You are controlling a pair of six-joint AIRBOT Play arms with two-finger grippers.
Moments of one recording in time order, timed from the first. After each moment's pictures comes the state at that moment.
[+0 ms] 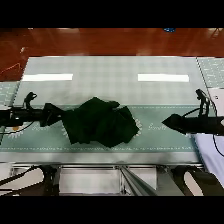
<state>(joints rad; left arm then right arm) 0.40 -1.33 0.62 0.62 -1.16 -1.12 -0.15 -0.68 0.52 -1.03 1.19 1.56</state>
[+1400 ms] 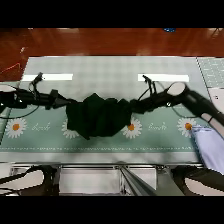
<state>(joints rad) 0.26 -1.36 0.91 0.58 -1.28 -1.06 0.27 -1.32 0.99 -0.78 1.05 1.36</state>
